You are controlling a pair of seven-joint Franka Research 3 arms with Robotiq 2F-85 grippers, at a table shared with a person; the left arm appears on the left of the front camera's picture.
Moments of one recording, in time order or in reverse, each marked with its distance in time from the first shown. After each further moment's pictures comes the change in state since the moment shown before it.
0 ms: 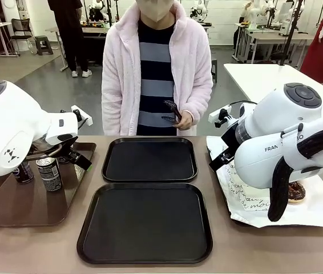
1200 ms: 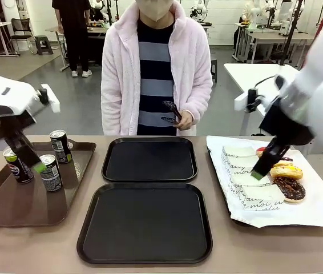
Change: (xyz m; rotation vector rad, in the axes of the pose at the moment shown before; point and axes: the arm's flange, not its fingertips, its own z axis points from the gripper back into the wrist) left arm -0.020 0.002 0.168 -0.016 0.172 -0.265; right arm -0.031 0.025 0.193 0.065 0.229 0.165
